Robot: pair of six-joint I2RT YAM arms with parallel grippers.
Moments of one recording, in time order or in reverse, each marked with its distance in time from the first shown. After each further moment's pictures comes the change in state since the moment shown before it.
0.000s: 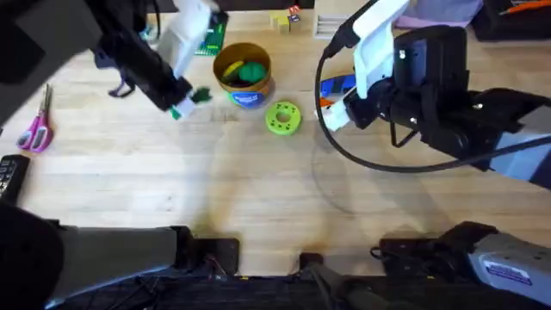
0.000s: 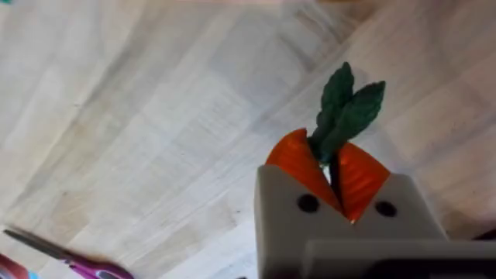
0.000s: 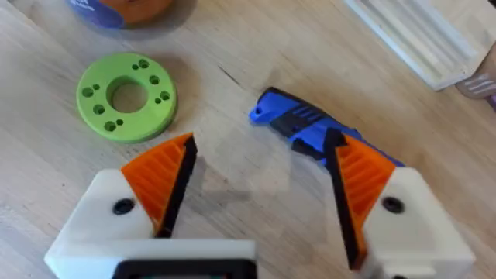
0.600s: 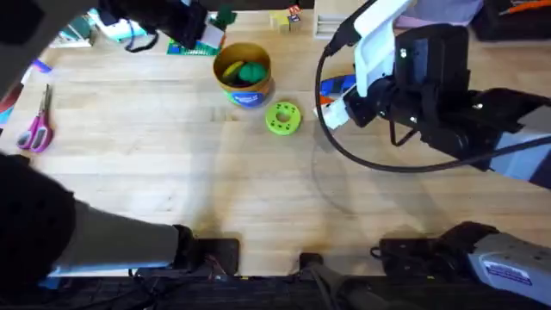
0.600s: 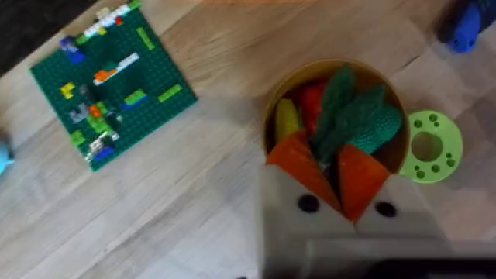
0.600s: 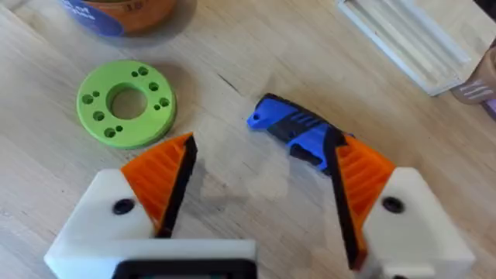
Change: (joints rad) left arm -0.049 0.092 0.186 0.310 0.341 -0.277; right arm 0.000 0.000 0.000 0.021 0.000 0.000
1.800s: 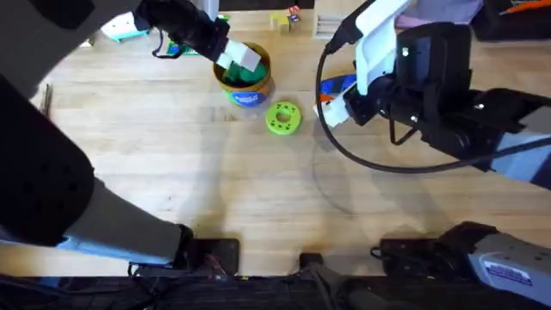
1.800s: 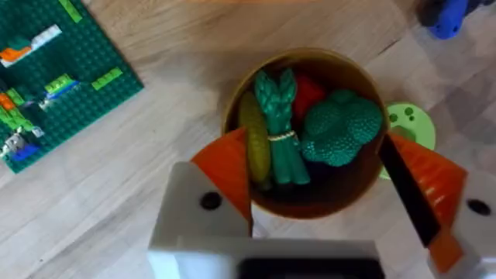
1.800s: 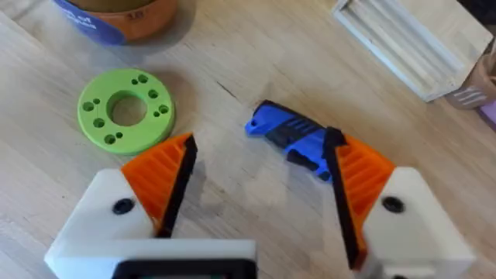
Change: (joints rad) left arm -0.077 0.109 0.026 -0.059 -0.011 -0.083; right arm 0.000 -0.005 0.000 0.019 0.000 0.000
